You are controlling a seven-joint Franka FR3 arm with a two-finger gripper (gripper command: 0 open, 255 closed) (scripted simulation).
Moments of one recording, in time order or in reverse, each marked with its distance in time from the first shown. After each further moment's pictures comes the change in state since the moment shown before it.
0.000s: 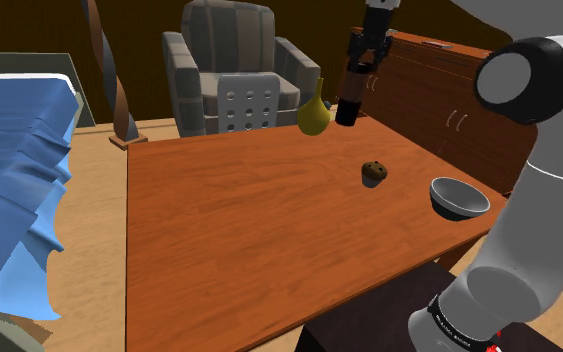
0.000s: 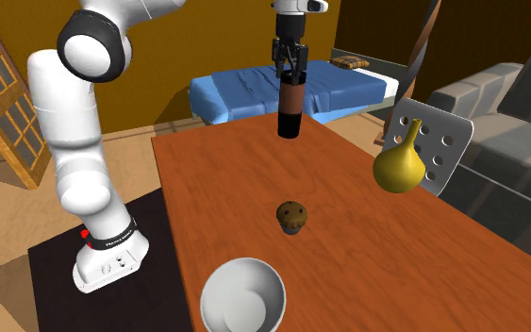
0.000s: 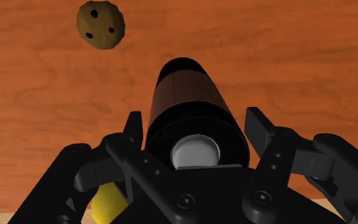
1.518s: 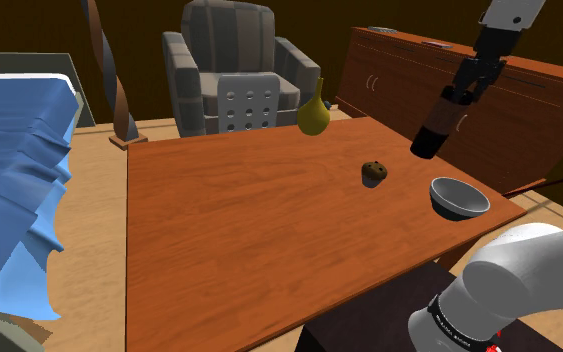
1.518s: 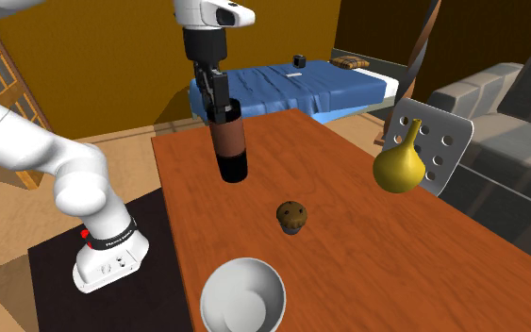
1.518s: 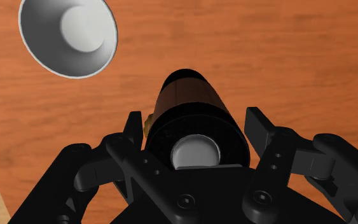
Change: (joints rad) arm -0.097 -0.774 -0.068 -0.792 -0.256 0.059 -0.161
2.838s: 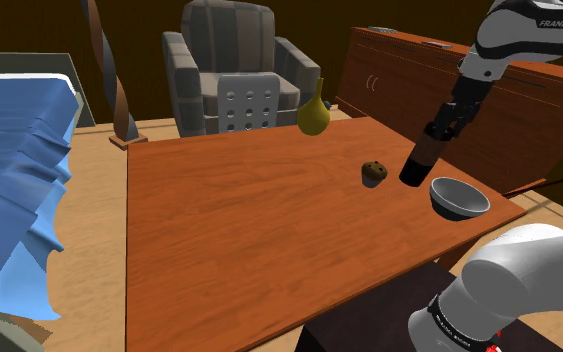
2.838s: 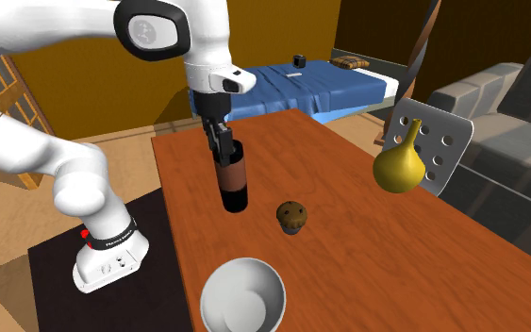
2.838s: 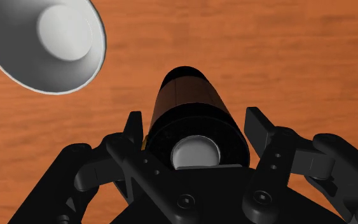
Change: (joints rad) arm -0.023 -0.079 -0.031 -0.325 -0.040 0.247 0.018
